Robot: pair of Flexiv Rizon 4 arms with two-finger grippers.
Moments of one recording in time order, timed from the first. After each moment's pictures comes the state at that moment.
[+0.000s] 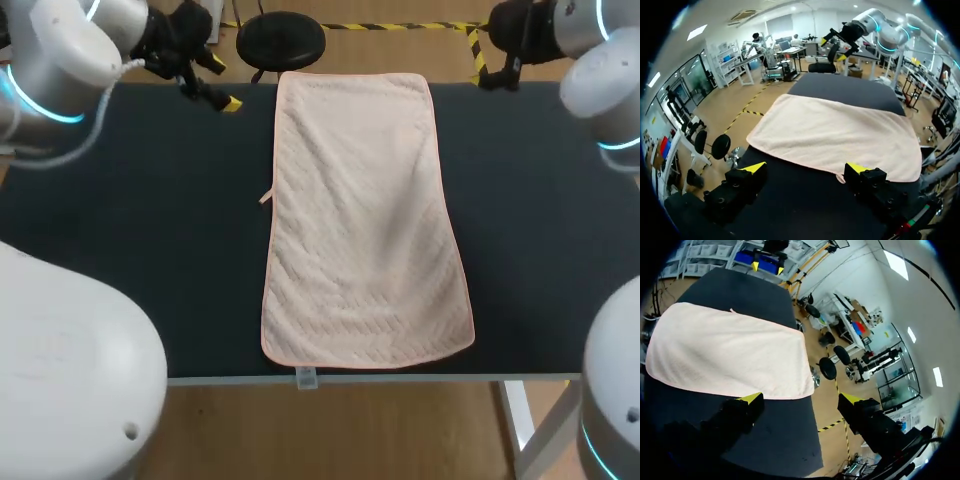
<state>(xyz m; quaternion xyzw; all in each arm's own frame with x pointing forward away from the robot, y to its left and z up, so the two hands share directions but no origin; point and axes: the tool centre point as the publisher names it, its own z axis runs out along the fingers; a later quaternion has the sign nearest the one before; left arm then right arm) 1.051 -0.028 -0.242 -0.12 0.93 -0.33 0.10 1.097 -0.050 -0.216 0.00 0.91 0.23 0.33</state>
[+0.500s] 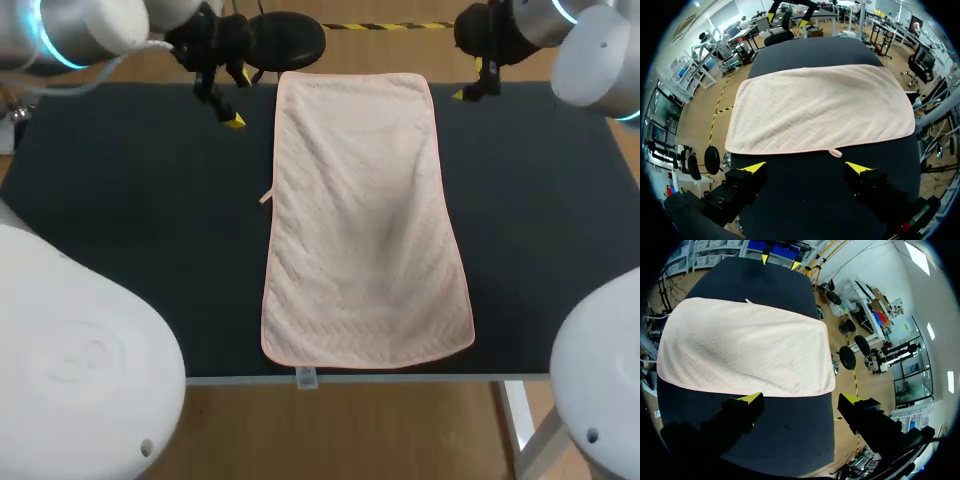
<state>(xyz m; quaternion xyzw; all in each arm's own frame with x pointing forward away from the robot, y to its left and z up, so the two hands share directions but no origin) 1.045 -0.049 -0.274 0.06 0.98 -0.17 0.06 1.076 -0.020 -0.242 0.01 0.95 0.17 0.25</state>
